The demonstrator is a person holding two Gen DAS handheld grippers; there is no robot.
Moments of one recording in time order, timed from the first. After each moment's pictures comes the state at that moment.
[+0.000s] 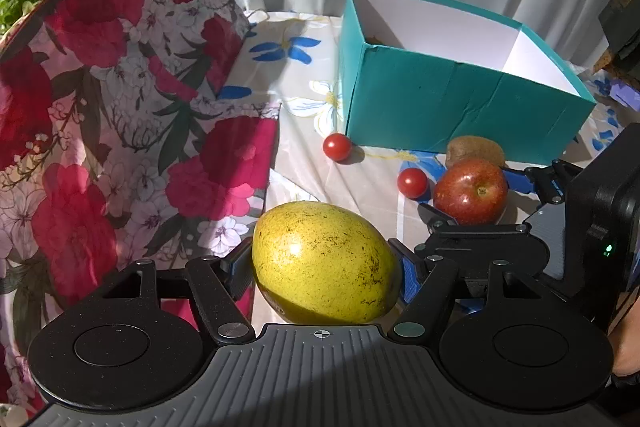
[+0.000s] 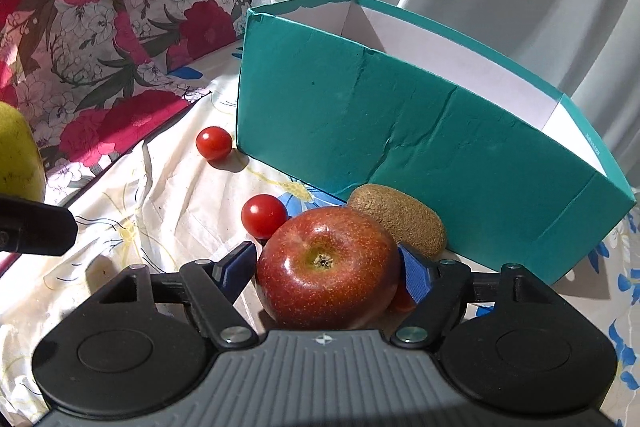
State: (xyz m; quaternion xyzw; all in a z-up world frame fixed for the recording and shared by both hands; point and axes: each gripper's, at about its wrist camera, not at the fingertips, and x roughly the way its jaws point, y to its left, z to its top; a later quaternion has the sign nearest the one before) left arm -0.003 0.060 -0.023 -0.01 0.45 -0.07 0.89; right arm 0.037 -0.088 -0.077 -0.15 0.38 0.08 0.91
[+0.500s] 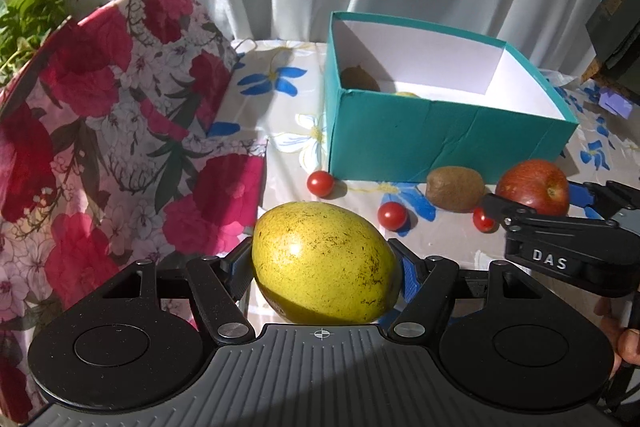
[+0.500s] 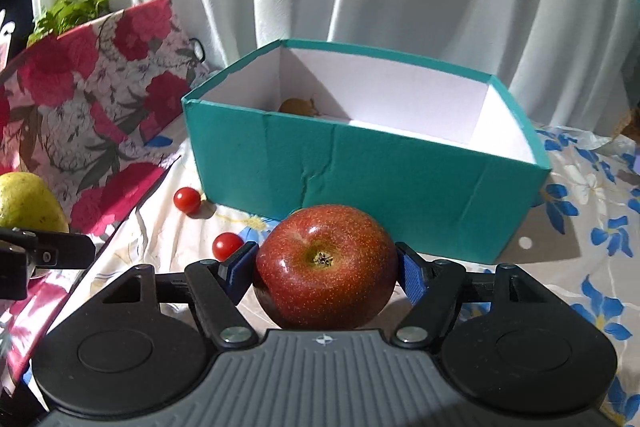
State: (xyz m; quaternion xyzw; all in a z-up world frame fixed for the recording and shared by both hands) left arm 0.005 0.044 0.010 0.01 0.43 -0.08 0.90; right arm 0.011 -0.156 -0.012 -0.01 0.35 0.04 0.93
